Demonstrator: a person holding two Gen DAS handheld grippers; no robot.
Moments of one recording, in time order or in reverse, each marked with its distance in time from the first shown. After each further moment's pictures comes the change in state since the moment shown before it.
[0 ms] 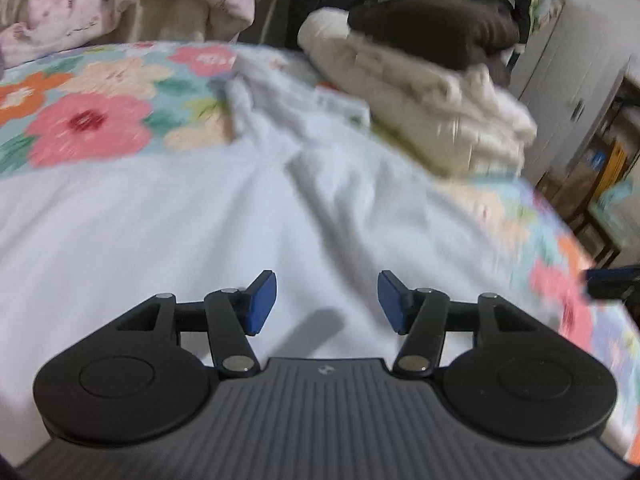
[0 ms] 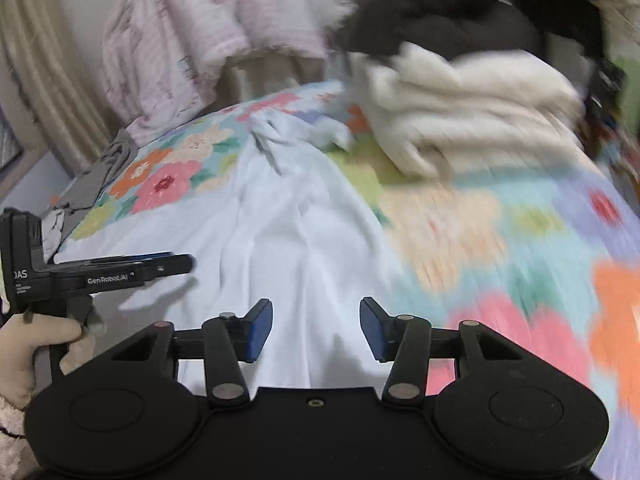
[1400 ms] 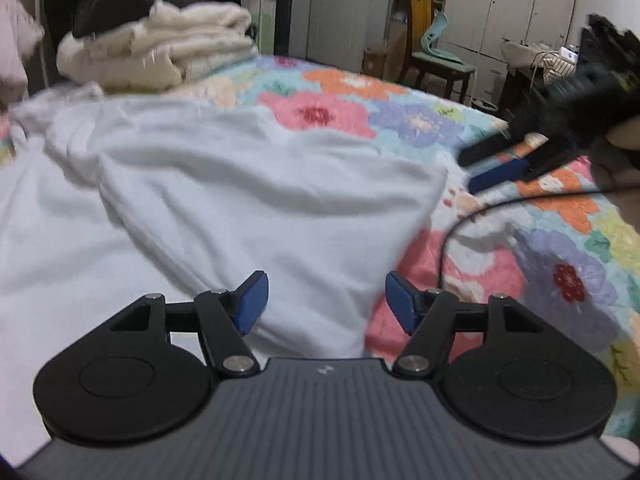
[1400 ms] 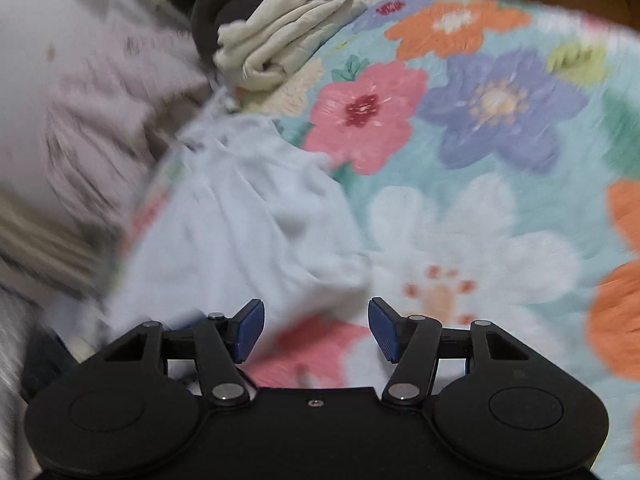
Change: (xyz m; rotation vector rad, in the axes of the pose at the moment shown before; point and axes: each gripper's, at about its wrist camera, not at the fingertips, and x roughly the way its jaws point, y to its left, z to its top) left arm -0.089 -0.126 -0.148 0.593 0.134 -0.378; right arm -0.108 -0.039 -0.192 0.632 -0.005 0.125
